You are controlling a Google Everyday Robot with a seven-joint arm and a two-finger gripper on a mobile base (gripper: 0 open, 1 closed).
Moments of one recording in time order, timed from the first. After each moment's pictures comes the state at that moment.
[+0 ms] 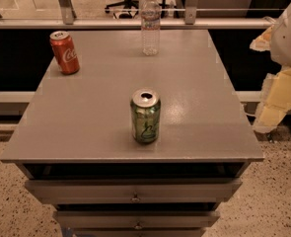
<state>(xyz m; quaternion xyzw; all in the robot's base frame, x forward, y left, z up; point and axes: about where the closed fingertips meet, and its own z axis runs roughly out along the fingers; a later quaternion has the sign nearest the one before) 0.438 -0.217 0.977 -0.60 0.78 -0.03 0.16</state>
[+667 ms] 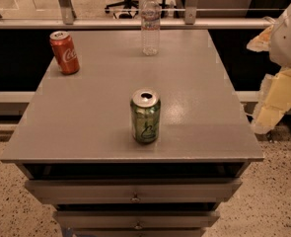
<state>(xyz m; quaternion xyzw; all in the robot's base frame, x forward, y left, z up) 0.436 -0.209 0.977 -0.61 0.77 -0.02 0.17</state>
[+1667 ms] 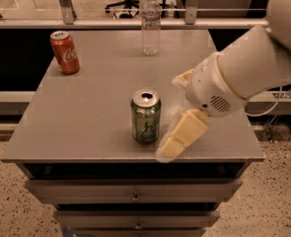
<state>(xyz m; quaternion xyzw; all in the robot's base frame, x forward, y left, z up) 0.421 -0.061 0.919 -0.58 0.75 0.16 0.28</state>
